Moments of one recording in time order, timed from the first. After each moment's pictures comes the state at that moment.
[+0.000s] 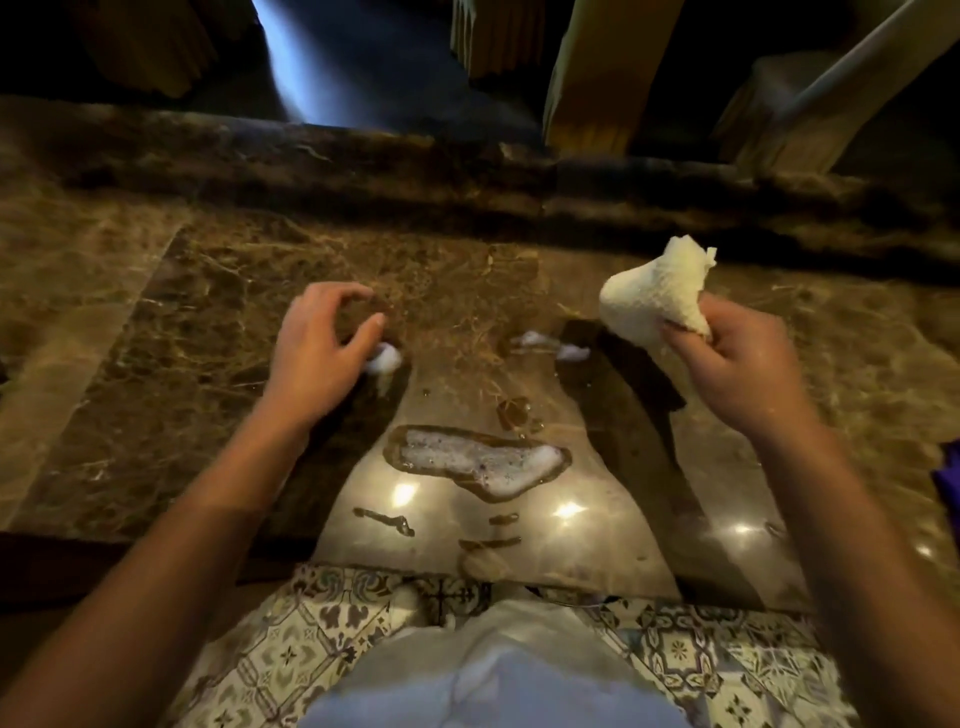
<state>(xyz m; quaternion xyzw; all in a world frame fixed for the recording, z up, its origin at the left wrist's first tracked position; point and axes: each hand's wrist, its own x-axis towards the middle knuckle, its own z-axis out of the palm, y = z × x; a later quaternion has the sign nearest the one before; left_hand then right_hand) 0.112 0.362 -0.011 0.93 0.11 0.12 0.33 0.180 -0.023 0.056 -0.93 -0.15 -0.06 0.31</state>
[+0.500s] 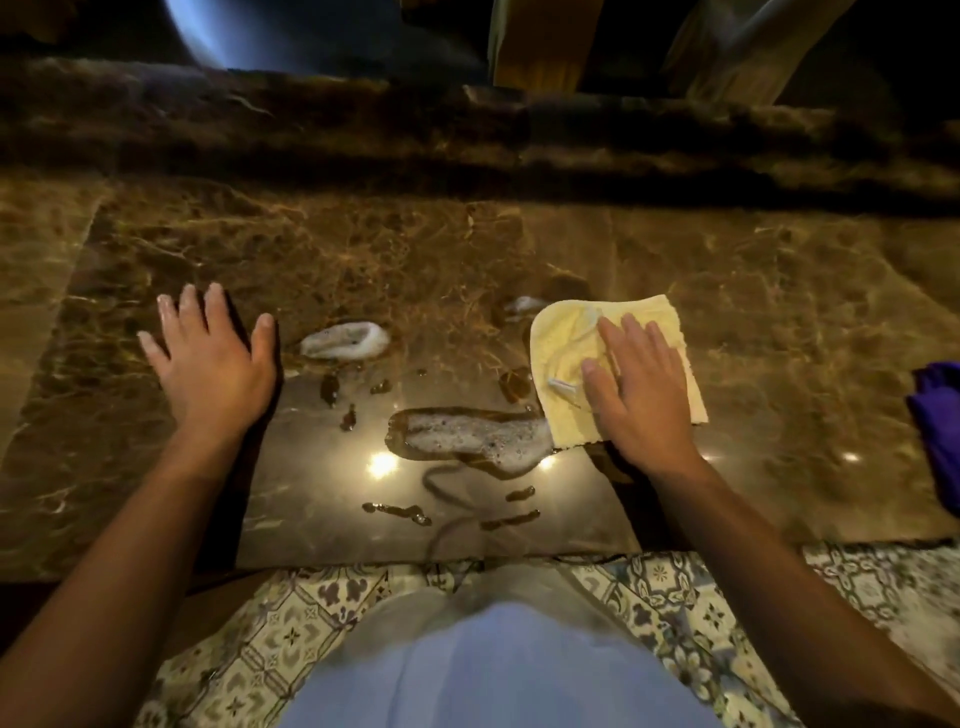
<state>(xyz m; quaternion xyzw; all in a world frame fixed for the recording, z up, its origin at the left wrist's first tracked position) 0.104 0.448 -0.084 0.96 0.25 0.08 0.11 0.129 0.018 -0.052 -0.98 -0.06 0.02 0.19</state>
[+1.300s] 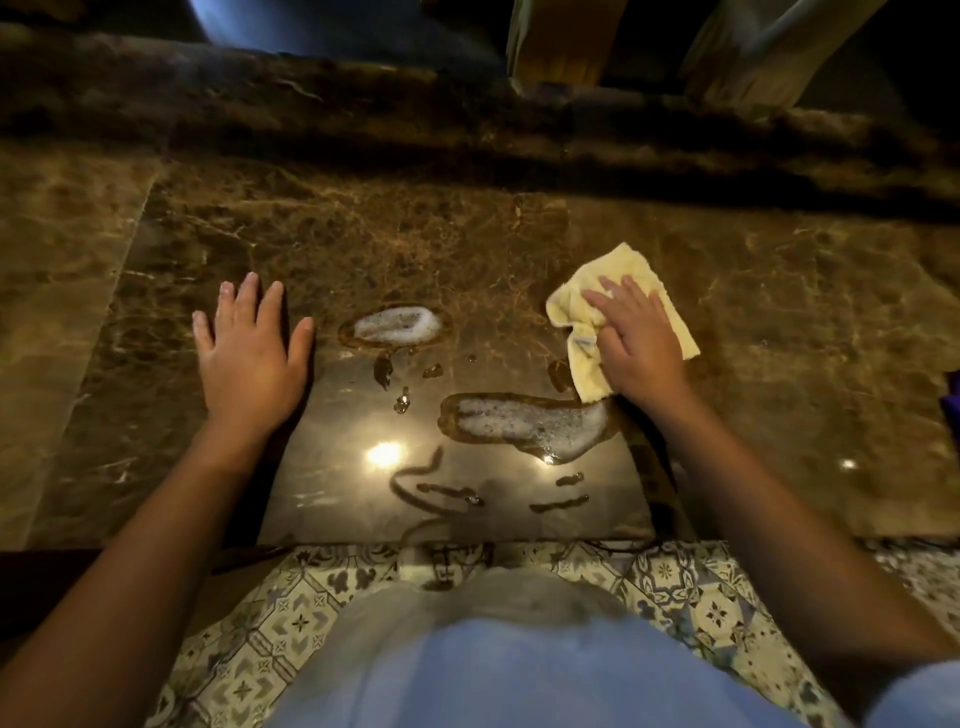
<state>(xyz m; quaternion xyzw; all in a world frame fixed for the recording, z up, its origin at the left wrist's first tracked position) 0.078 0.471 -0.084 0.97 0.18 0.07 0.12 0.177 0.065 -0.061 -0.97 -0.11 0.05 0.23</state>
